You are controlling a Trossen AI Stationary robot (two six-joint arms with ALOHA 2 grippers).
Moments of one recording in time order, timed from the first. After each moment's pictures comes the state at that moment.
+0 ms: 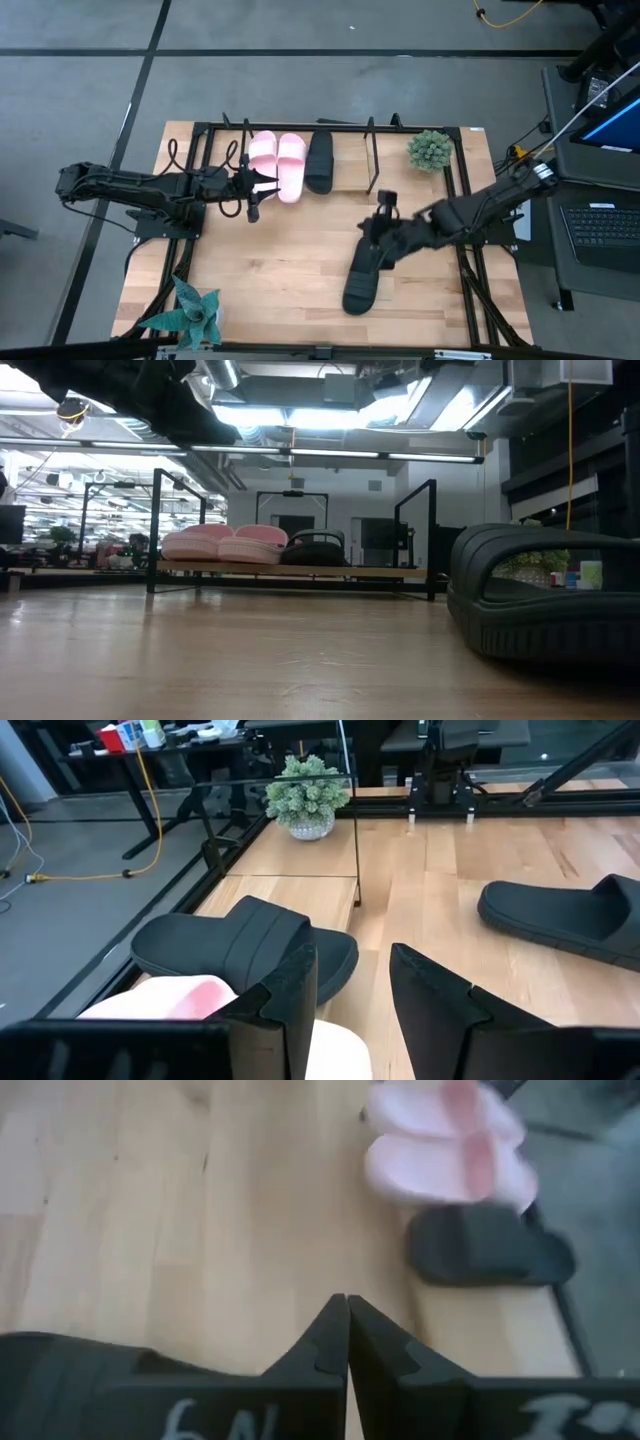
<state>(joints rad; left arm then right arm) 0.04 0.81 0.46 0.06 -0.27 0.03 0.46 1.48 1.36 -0.84 0.57 0.25</state>
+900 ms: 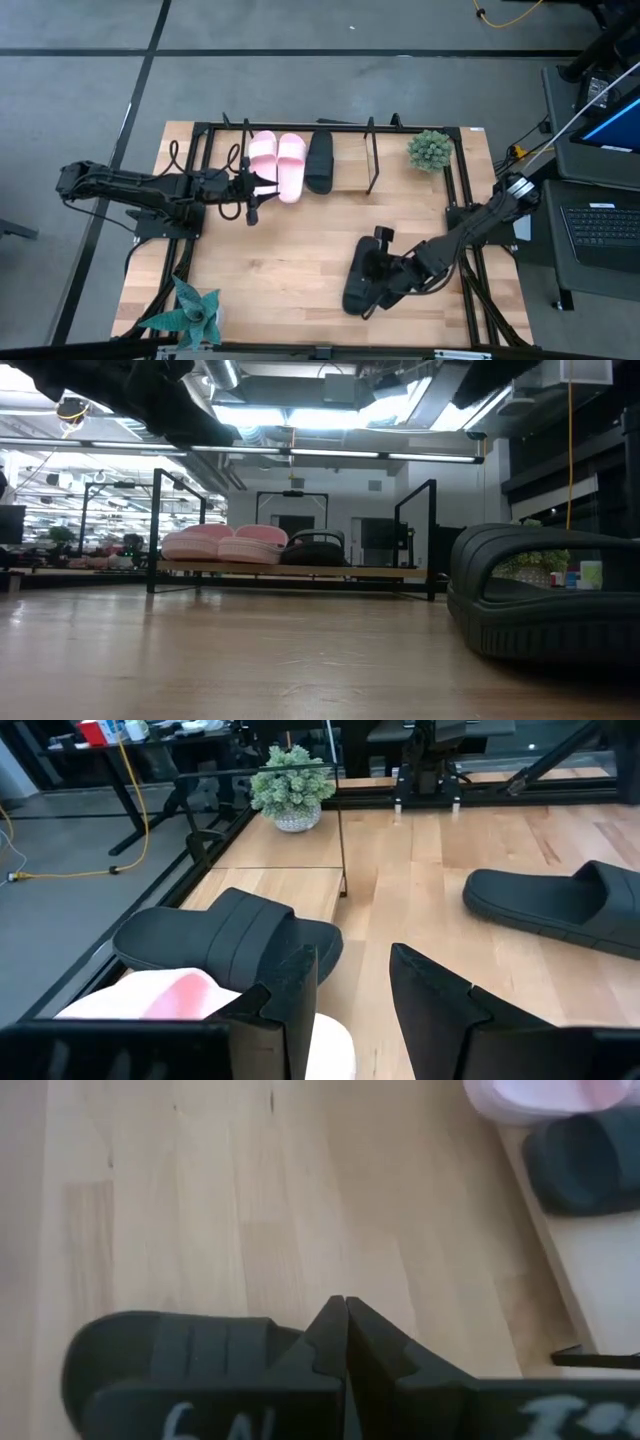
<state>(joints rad) 0.01 0.81 0.46 0.04 -0.27 0.03 0.62 1.69 1.36 -0.84 0.58 0.60</state>
